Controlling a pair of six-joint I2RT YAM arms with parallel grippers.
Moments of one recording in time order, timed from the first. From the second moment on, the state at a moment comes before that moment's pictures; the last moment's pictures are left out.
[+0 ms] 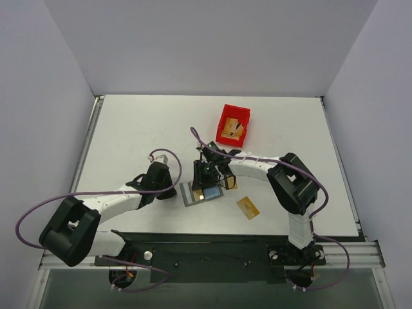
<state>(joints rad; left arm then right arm) -0.56 1.31 0.50 -0.08 -0.07 -0.72 0.77 1.94 1.18 -0.28 -0.29 0.64</state>
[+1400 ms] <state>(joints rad) -0.58 1.12 0.54 -0.06 0.06 -0.66 0.77 1.88 1.24 -0.47 -0.08 0.51</state>
